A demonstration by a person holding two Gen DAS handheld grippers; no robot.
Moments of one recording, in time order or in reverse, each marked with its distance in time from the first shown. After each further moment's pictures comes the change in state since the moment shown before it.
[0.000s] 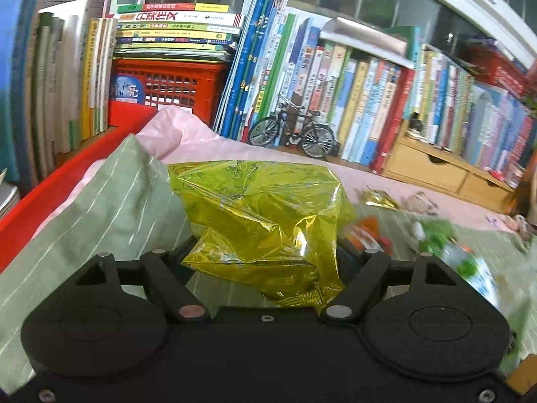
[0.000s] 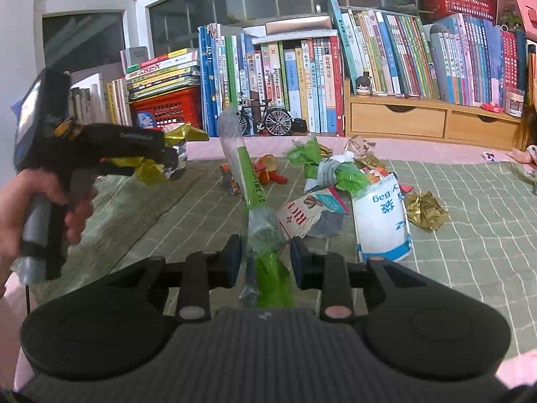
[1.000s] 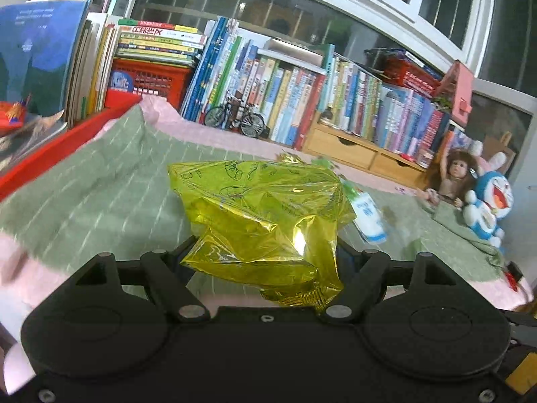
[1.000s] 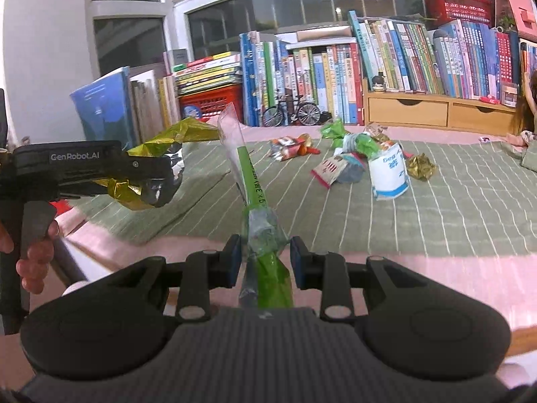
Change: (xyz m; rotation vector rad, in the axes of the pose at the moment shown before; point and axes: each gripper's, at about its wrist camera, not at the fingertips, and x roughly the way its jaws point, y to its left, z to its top) left arm -0.209 0.000 -0.121 -0.001 -0.043 -0.195; right arm -0.112 0.029 -0.060 -0.017 -0.012 0.091
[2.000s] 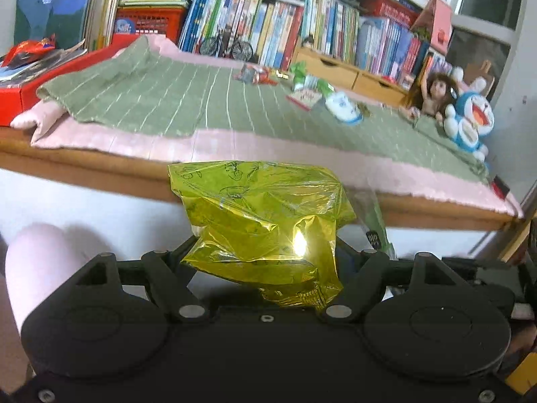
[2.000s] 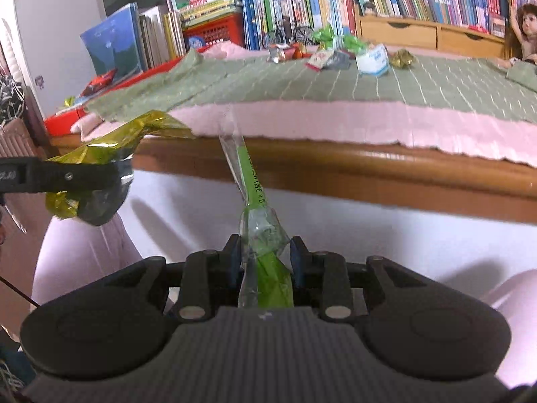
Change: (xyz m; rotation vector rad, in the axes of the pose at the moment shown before) left arm -0.096 -0.022 -0.126 0.068 0.201 0.015; right arm -0.045 -0.011 -0.100 0.030 0.202 0.016
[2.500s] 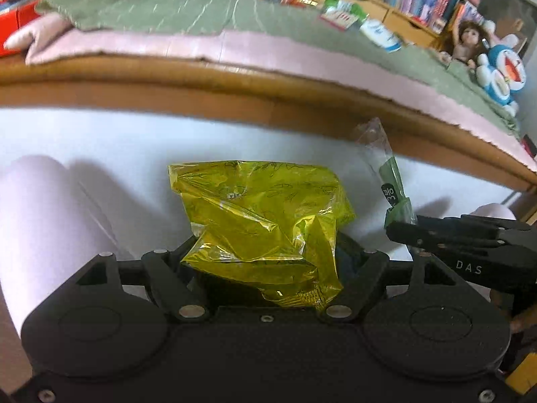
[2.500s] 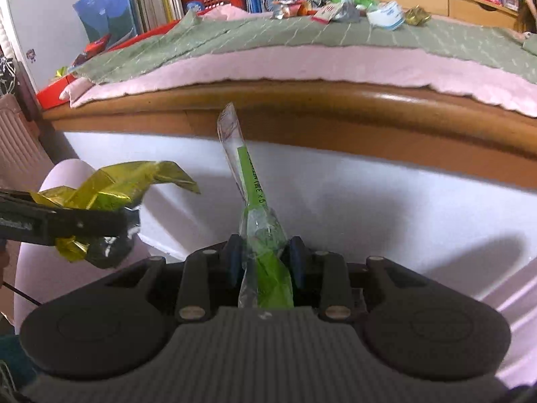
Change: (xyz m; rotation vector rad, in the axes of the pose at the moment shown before) left arm 0.055 0.025 -0.035 -0.036 0.225 0.061; right arm 0.039 0.006 -0.017 0.000 0.106 0.012
